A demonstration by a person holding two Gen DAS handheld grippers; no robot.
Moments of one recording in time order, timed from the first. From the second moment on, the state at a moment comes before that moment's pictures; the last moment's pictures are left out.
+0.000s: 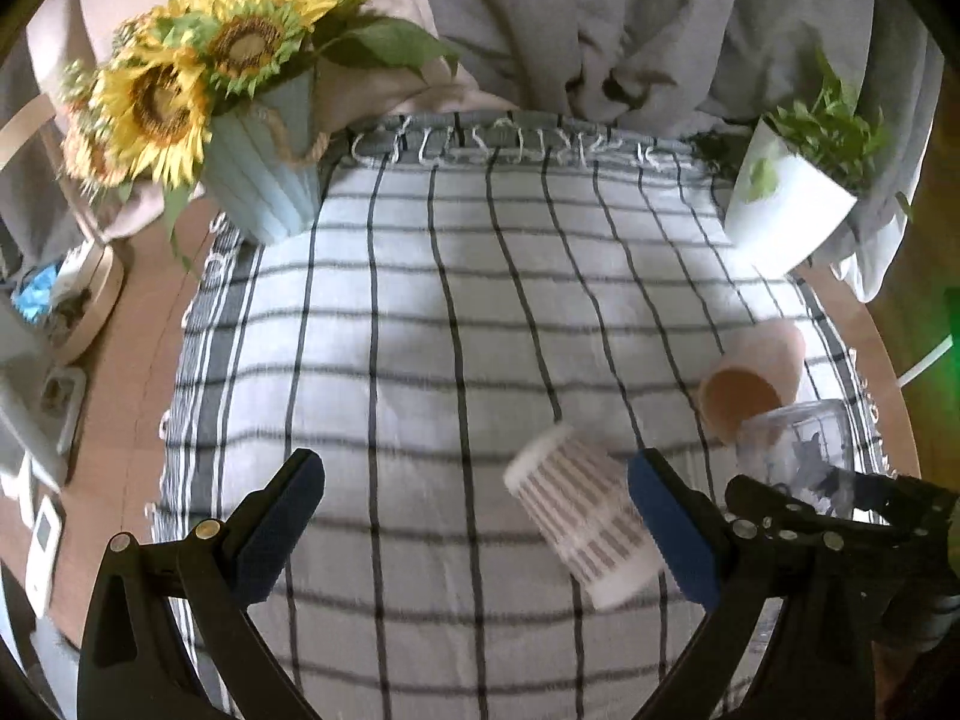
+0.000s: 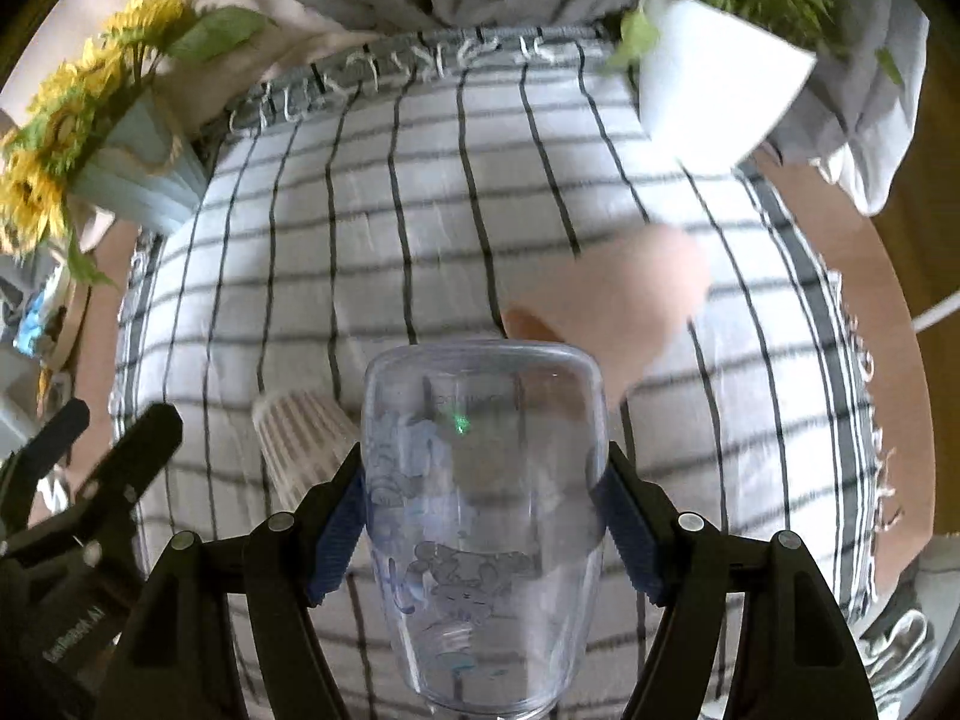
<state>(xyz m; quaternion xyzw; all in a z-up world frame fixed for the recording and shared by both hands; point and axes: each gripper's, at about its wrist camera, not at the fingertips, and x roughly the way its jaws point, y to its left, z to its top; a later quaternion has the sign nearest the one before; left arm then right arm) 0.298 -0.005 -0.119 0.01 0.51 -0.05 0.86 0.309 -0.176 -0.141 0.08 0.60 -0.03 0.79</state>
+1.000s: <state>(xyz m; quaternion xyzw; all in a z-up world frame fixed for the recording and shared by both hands) 0.232 -0.029 -0.153 -0.03 0.57 0.05 0.82 0.259 -0.202 -0.201 0.05 0.66 0.06 0.75</state>
